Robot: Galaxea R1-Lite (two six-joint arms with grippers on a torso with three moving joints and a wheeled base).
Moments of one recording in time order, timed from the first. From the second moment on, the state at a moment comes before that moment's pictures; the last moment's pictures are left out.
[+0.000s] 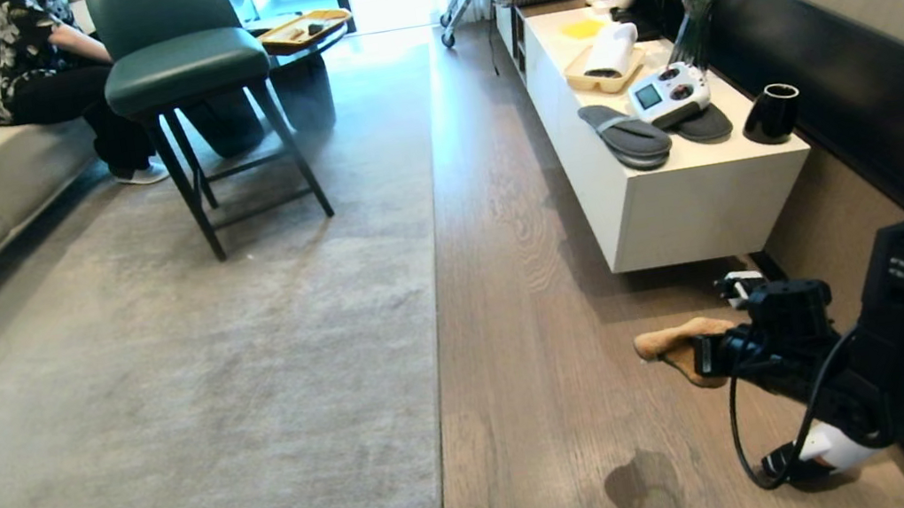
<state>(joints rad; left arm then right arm) 0.00 0.00 0.00 0.00 0.00 0.02 0.13 2.35 -0.69 -1.19 -0.01 0.17</state>
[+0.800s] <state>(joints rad) 0.00 0.00 0.00 0.00 0.00 0.02 -0.06 2.57 -0.85 -1.22 -0.01 -0.04</state>
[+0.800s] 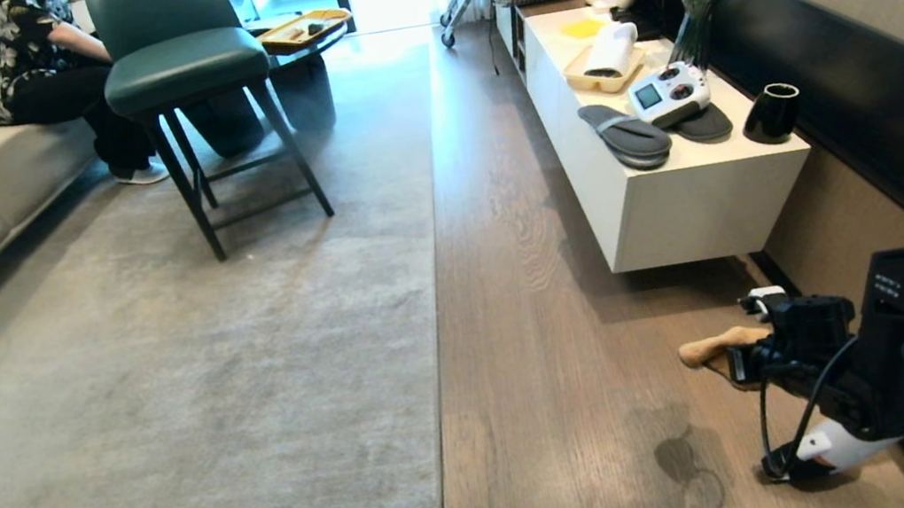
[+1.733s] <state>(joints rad) 0.00 0.00 0.00 0.00 0.00 0.02 -0.13 2.57 -0.86 -1.17 0.04 -0.03</state>
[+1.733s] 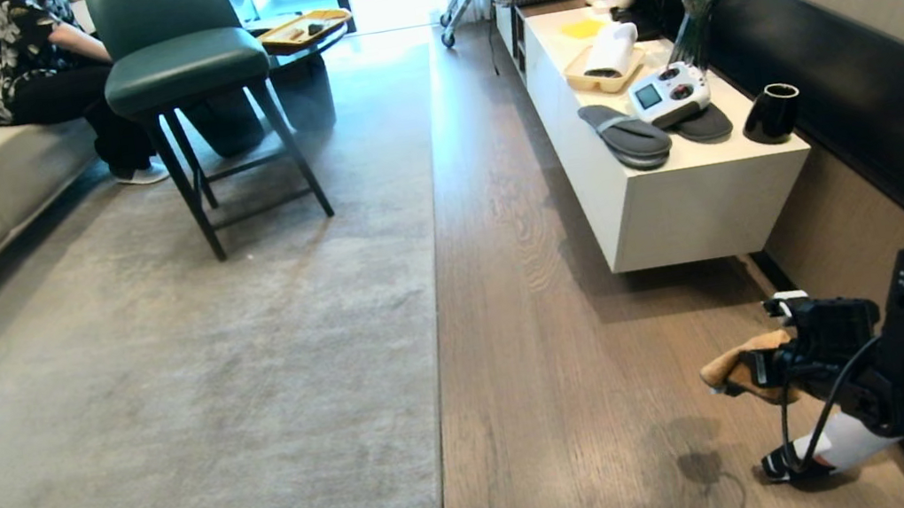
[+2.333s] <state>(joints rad) 0.00 0.00 0.00 0.00 0.00 0.02 -0.13 2.55 -0.69 -1.33 0.04 -0.08</state>
